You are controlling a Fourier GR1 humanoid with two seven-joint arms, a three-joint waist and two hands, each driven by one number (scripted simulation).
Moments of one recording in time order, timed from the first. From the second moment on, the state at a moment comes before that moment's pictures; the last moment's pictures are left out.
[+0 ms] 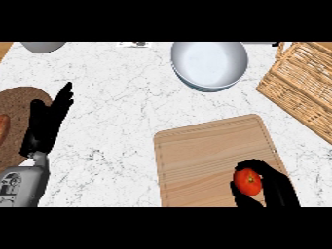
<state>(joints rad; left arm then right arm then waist) -0.22 0.23 0.05 -1.42 -0.10 0.01 0.27 0.26 -0.14 0.26 -1.69 0.82 -0.22 0.13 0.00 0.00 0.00</state>
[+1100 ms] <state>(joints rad) -0.22 0.22 0.07 -1.38 -0.10 0.00 0.23 0.19 -0.62 0.40 -1.87 0.93 0.10 -0.33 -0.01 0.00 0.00</state>
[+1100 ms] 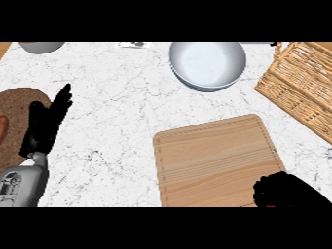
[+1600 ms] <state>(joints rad) -0.20 0.22 0.07 -1.39 -0.11 0.01 0.23 0.32 -0.60 0.15 -2.27 0.36 0.32 -0.23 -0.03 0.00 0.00</state>
